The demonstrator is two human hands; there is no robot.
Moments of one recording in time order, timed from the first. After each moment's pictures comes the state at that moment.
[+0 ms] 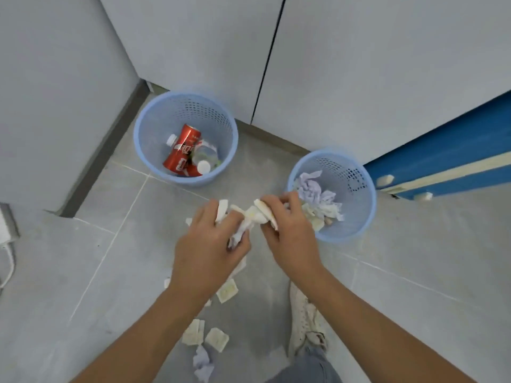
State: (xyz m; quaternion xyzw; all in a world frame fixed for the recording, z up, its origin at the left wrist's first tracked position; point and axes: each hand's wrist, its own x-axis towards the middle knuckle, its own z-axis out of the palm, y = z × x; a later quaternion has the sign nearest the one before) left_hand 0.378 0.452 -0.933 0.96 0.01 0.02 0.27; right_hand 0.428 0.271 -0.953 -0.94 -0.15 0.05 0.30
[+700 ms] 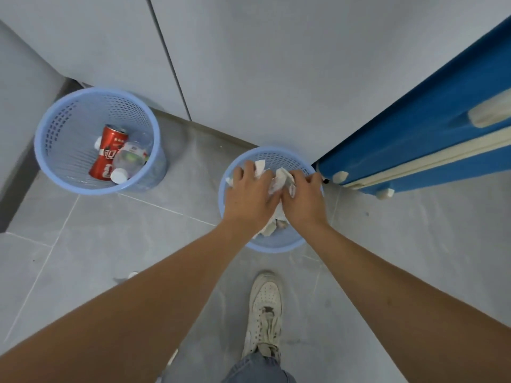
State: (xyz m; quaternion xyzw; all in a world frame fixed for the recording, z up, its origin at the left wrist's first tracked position) left_hand 0.539 0.227 -0.996 0.96 -0.01 -0.13 0.23; right_hand 0.550 0.087 -1.007 -0.95 0.08 0.13 0.28
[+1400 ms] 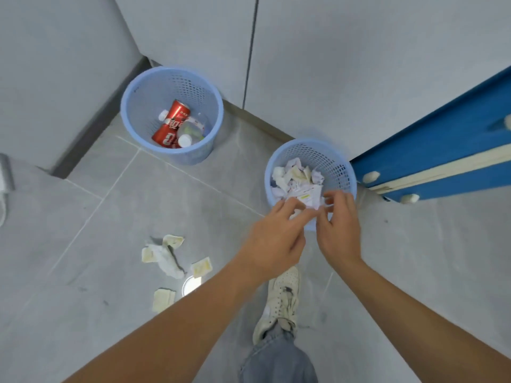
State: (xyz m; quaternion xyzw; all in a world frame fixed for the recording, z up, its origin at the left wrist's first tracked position) left_hand 0.389 0.270 -0.933 0.91 -0.11 -0.07 0.40; right_hand 0.439 0.111 -0.953 -0.95 0.02 0.03 0.32
